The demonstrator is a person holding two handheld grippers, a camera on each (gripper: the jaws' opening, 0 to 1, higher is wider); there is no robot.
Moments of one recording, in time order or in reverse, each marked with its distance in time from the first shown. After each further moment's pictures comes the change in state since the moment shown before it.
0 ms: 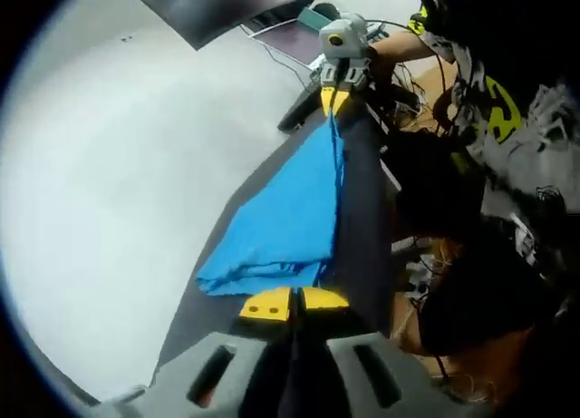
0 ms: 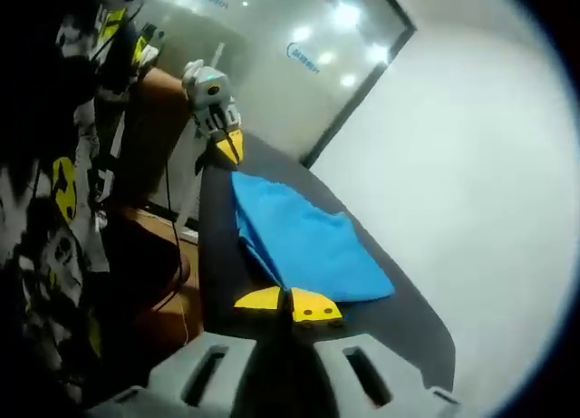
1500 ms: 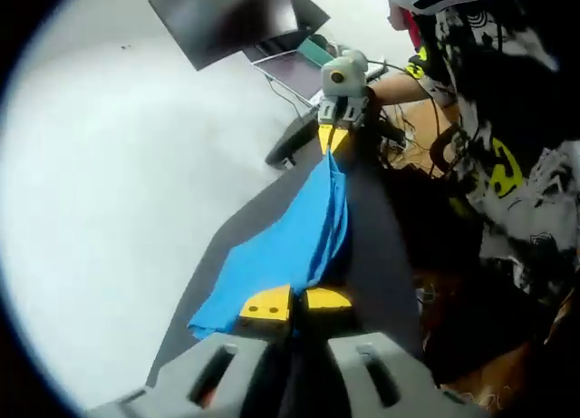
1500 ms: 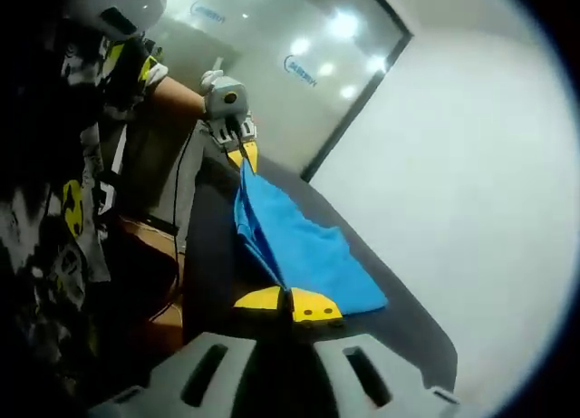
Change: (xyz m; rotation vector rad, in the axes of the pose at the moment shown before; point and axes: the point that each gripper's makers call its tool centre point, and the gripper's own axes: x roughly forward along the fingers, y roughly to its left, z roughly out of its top) left arm 0.036 0.027 0.061 -0.038 -0.155 -0.099; right arm -0.009 -0.032 0.009 0.044 -0.083 0.006
